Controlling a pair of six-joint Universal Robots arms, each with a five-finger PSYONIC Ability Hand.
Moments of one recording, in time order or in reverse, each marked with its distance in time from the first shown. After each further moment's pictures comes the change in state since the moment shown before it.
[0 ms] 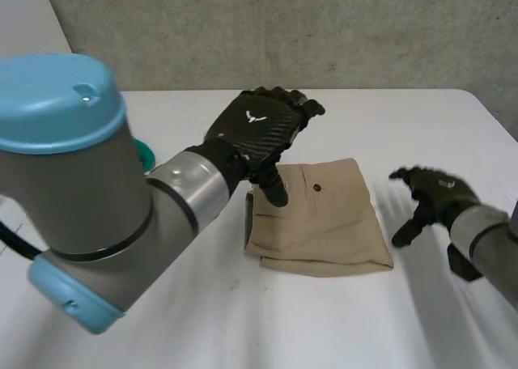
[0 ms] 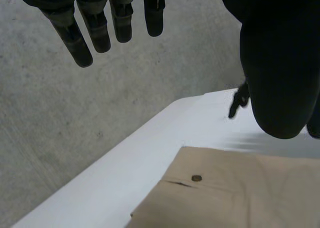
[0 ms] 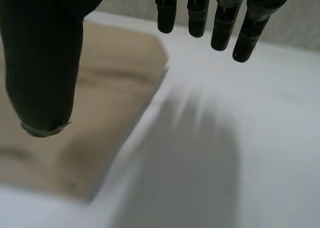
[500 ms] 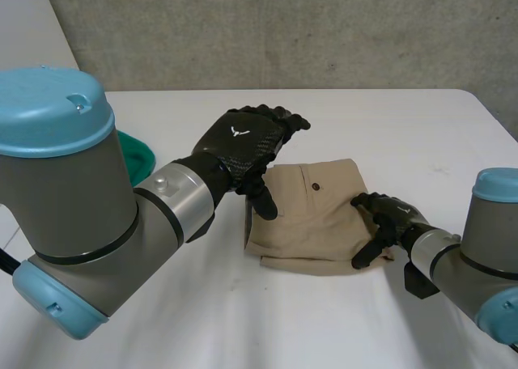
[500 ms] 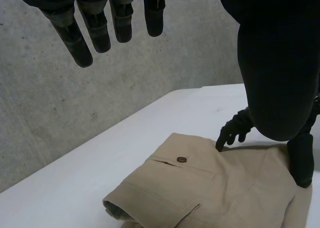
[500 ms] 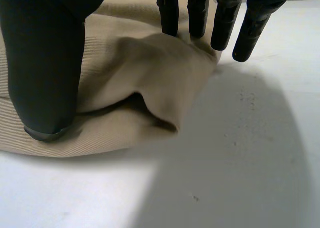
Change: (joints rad) left arm 0.039 0.013 -0.061 -0.010 0.022 -0.079; right arm 0.062 0.214 -0.028 -0.128 -0.094 0.153; left_hand 0.000 0.000 0.000 0.000 0.000; right_hand 0.004 0.000 0.003 0.000 0.000
